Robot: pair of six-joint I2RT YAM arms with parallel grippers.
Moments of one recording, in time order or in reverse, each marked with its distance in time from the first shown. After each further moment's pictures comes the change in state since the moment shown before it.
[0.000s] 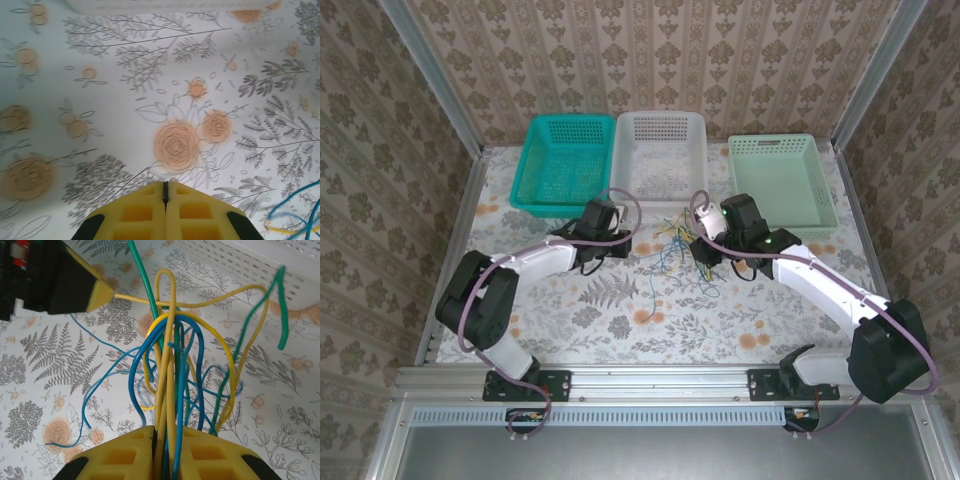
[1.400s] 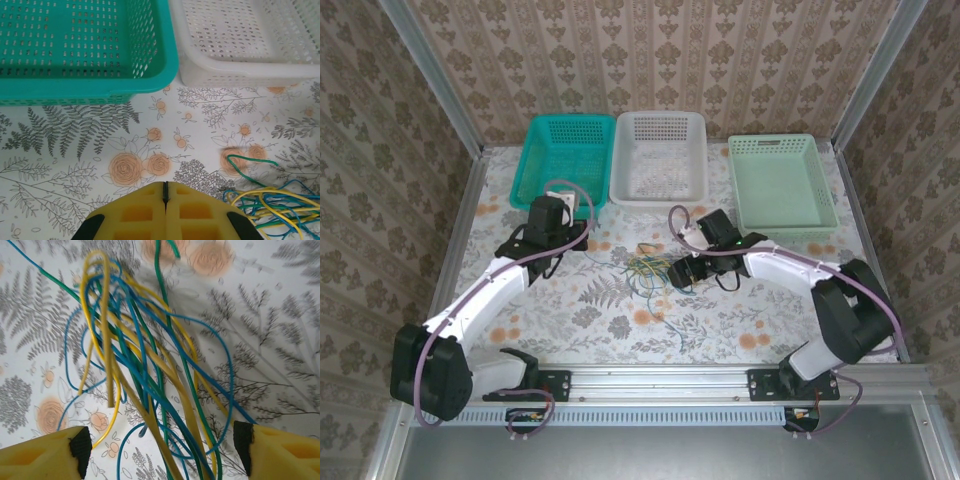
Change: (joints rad) left arm 0.171 -0.412 -0.087 -0.152 -0.099 0.080; right arm 0.064 0.260 -0.031 0.052 -0.057 0.103
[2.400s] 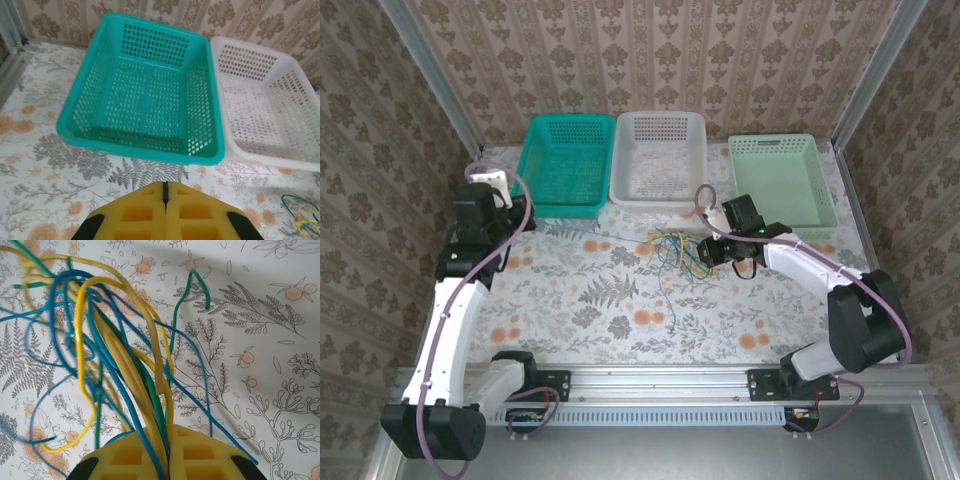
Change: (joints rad) left arm 0.333 -0.238 0.213 -0.233 0.065 0.061; right arm -0.163 -0.089 0.027 -0.062 0.020 0.022
